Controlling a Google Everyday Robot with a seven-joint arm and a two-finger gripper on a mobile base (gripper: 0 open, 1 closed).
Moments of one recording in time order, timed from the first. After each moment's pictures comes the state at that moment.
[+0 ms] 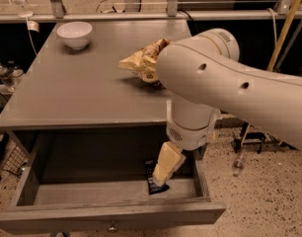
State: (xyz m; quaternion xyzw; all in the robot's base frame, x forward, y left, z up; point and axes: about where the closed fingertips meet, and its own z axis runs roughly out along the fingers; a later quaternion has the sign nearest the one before) arm 0.411 -0.085 0.785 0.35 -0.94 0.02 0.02
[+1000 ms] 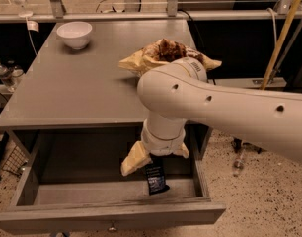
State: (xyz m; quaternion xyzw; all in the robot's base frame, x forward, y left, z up) arm 0.437 -0.015 0.727 0.18 -0.98 -0.05 -0.01
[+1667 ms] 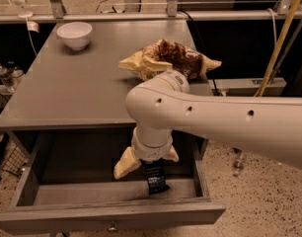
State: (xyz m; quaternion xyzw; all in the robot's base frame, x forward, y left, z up) arm 0.447 0.008 0.696 0.18 -0.98 -0.05 -0.02
